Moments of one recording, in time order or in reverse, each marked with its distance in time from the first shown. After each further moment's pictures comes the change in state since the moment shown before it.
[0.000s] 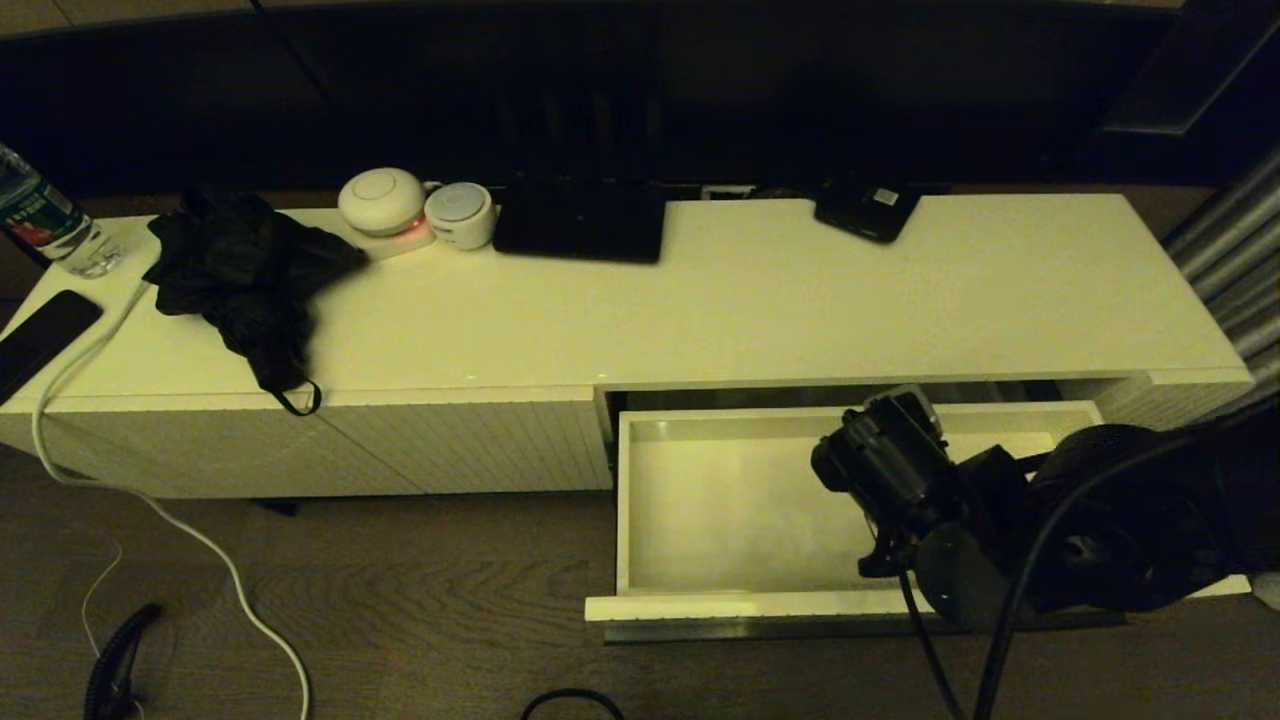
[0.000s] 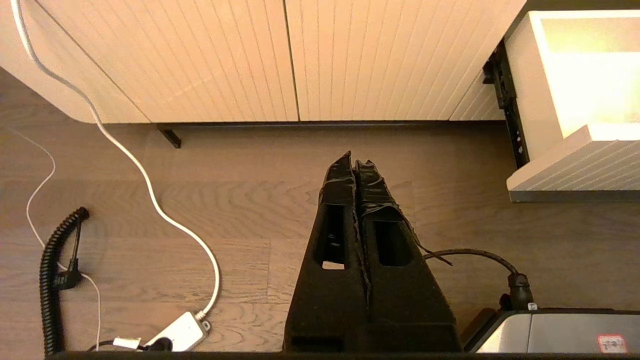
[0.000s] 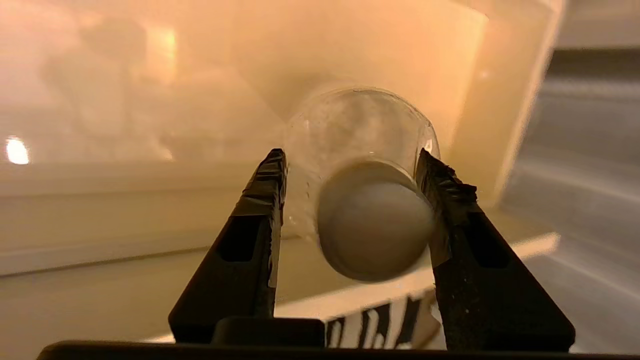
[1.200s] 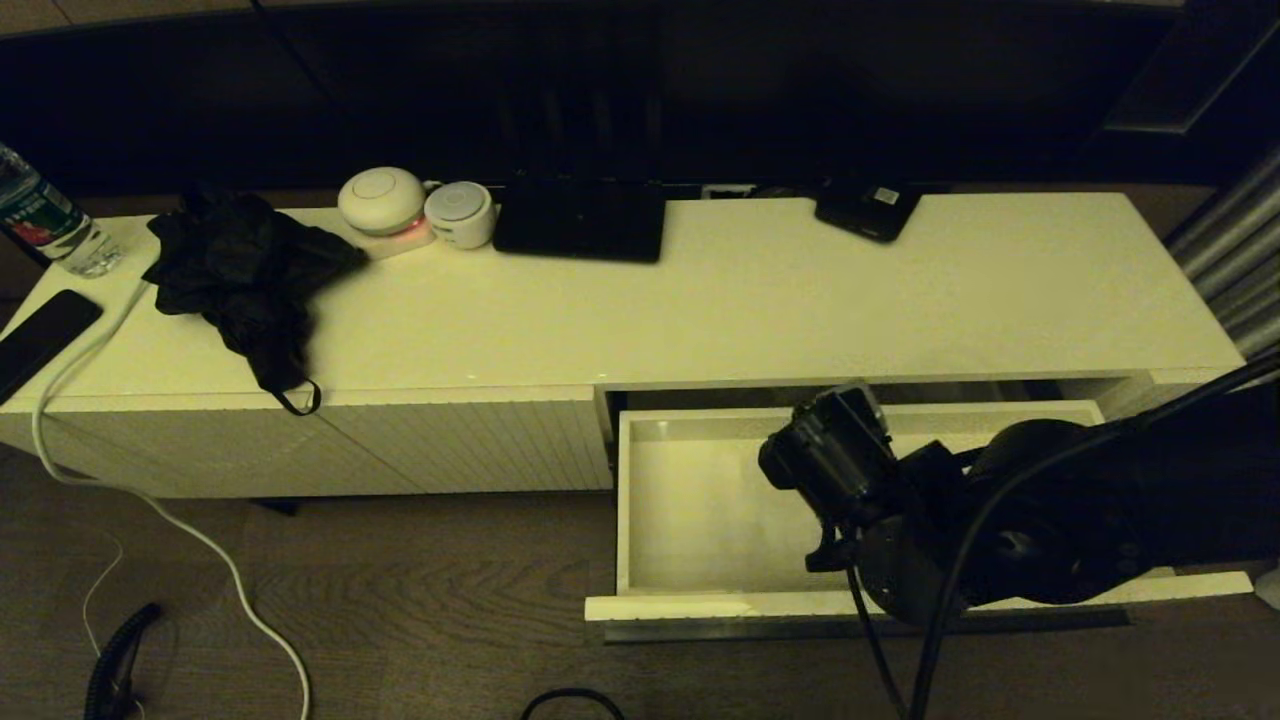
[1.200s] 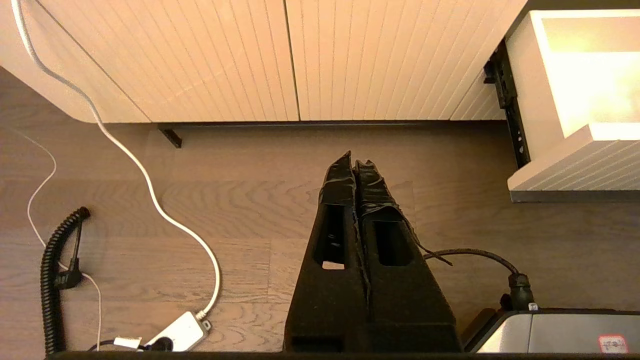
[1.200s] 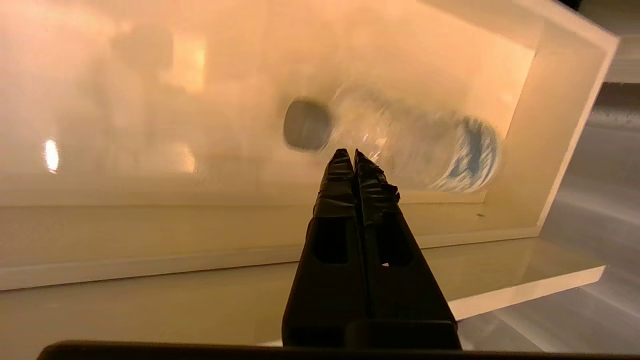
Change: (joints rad) left arm 0.000 0.000 0.000 0.000 0.000 0.000; right arm 0.059 0.049 -0.093 0.004 -0.007 -0.004
